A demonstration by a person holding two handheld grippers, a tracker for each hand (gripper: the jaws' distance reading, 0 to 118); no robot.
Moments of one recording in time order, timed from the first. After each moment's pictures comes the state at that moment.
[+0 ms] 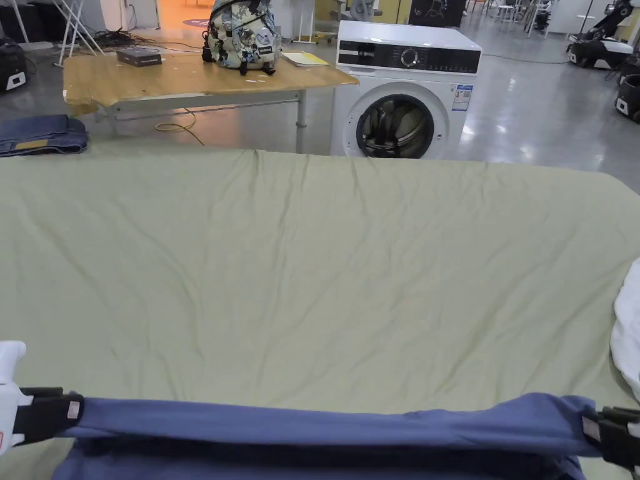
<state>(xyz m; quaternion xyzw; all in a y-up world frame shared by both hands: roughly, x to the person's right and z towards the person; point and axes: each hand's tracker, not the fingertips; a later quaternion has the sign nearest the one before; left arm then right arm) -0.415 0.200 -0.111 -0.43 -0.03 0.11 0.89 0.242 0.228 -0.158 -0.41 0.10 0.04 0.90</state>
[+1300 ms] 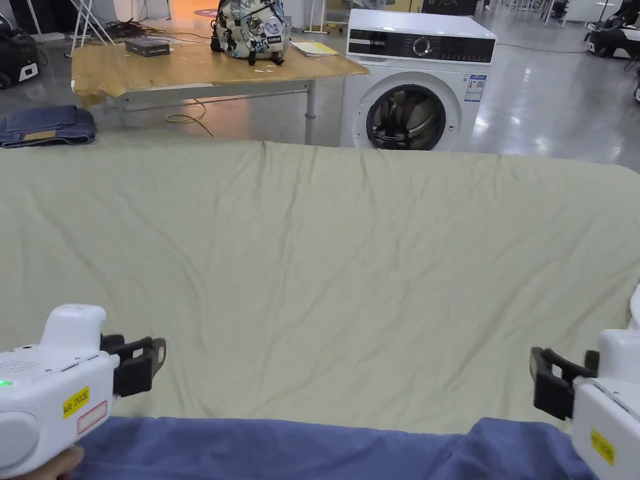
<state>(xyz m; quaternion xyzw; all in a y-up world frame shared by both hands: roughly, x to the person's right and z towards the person) -0.307 0.219 -0.136 -0.26 0.02 0.05 0.96 0.167 0.239 -0.173 -0.22 0.03 0.03 0.97</state>
